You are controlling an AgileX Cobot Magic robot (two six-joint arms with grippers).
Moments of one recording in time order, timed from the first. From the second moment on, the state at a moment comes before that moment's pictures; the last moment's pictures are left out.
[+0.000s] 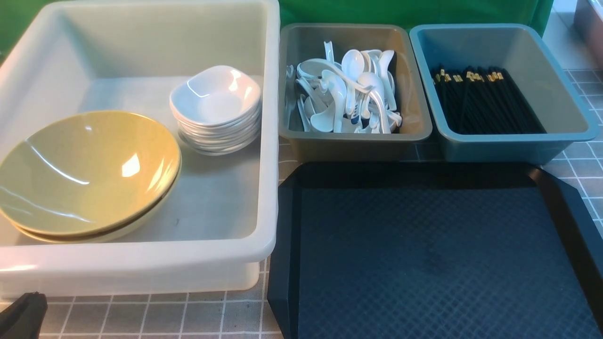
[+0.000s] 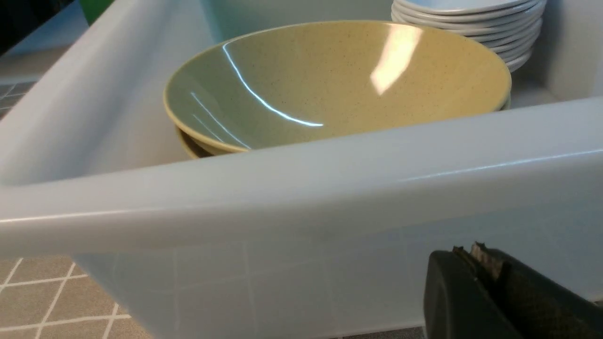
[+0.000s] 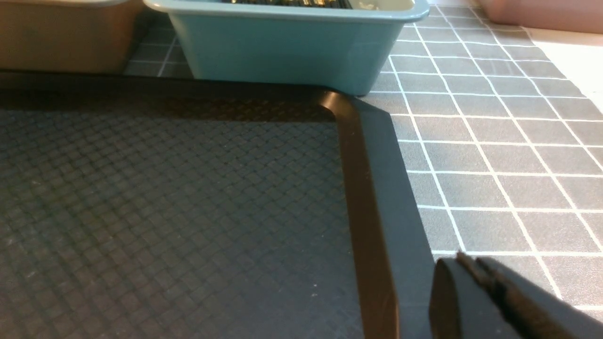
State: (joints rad) right arm -0.04 -0.01 0.01 -0.15 0.26 0.13; left arm 0.04 -0.01 0.03 -0.09 0.32 0.24
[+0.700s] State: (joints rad) right arm -0.04 -0.01 0.01 -0.15 0.26 0.13; left arm 0.04 -0.01 0.03 -0.10 0.32 0.23
